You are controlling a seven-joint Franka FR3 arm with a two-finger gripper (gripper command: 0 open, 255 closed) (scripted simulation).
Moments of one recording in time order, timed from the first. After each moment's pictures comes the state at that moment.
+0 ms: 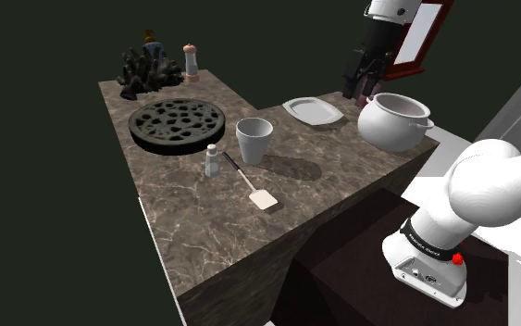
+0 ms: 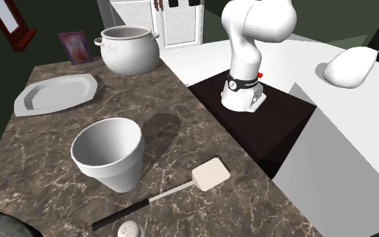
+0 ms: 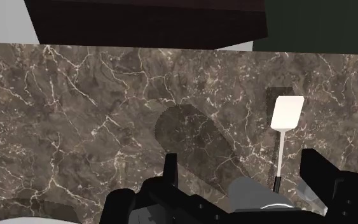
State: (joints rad) arm -0.02 -0.77 -0.04 -2.42 0.12 1.64 0.11
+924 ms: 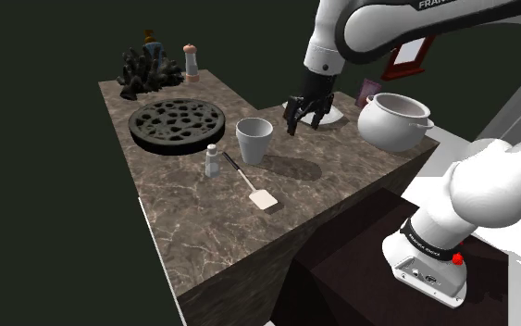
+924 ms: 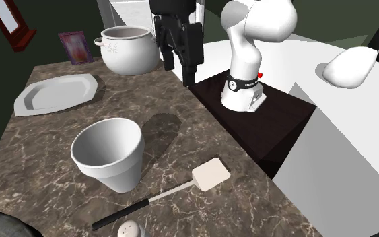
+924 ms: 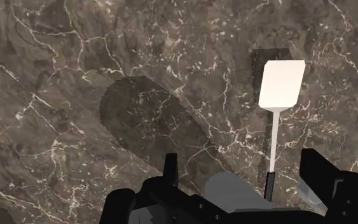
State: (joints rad) arm 0.03 -0.48 0.16 -2.50 0.16 2.05 0.30
